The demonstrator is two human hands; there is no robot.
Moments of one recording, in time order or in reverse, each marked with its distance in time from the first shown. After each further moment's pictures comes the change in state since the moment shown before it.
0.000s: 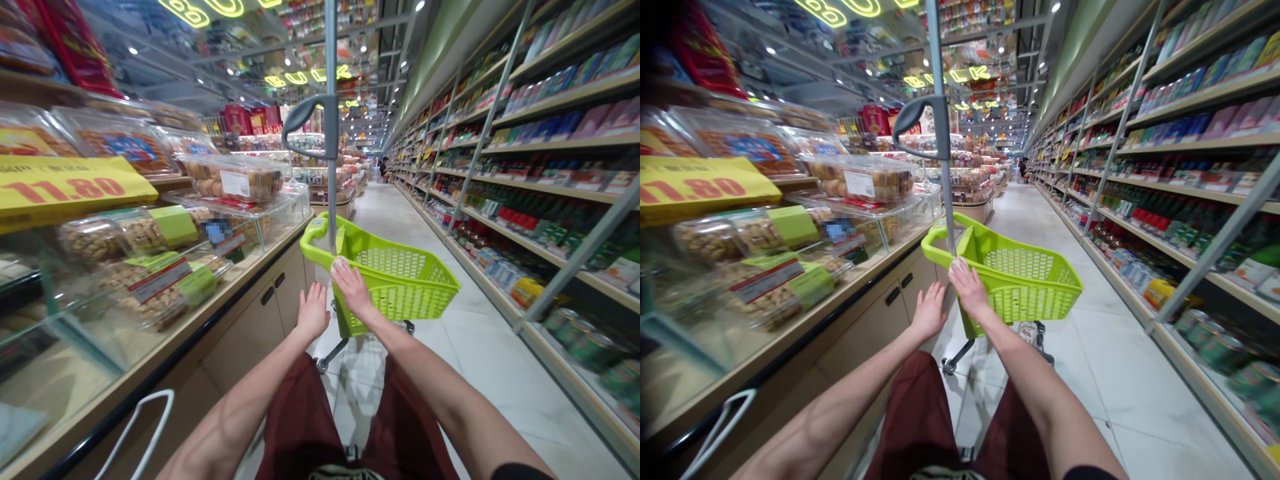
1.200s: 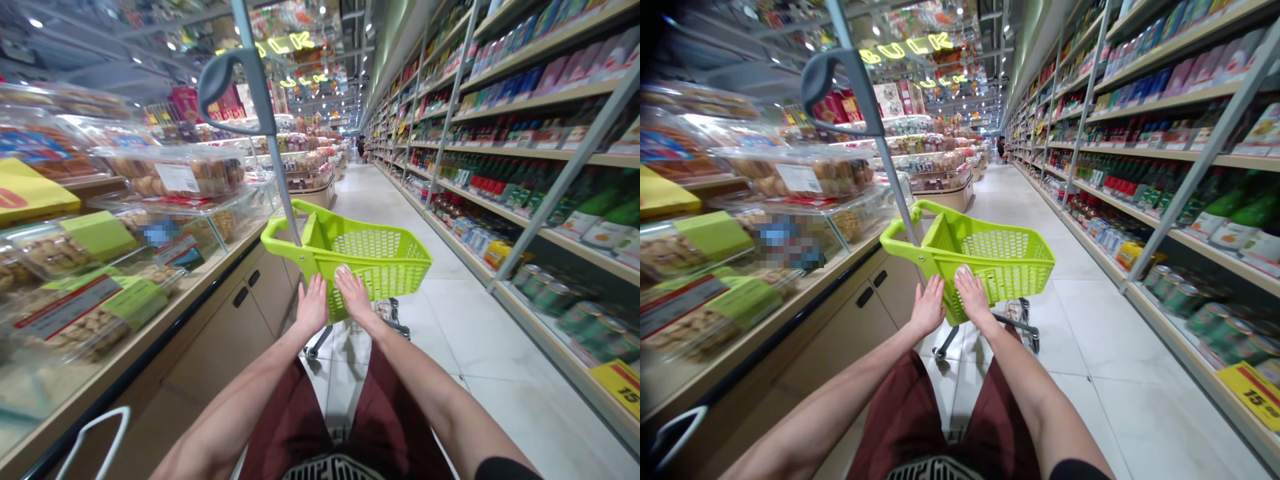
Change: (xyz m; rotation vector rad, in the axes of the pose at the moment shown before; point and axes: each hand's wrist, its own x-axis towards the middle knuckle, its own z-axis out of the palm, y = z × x) left_hand 0.018 0.064 0.025 0.066 -0.044 0.157; right_hand -0.090 0.040 0.008 0.041 -0.110 0.286
